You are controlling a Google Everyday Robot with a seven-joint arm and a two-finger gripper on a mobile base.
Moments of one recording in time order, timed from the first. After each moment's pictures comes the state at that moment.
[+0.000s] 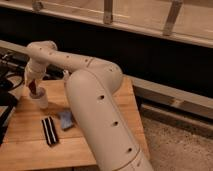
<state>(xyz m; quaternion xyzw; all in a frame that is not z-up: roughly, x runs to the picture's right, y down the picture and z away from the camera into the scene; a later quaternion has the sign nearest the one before) -0.420 -0.029 0.801 -0.43 -0.06 0.57 0.70</state>
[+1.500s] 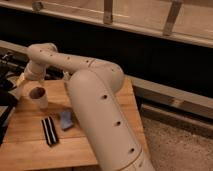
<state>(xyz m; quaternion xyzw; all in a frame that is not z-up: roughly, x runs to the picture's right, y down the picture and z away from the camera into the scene) -0.421 -0.025 0.801 -0.43 -0.07 0.56 0.70</state>
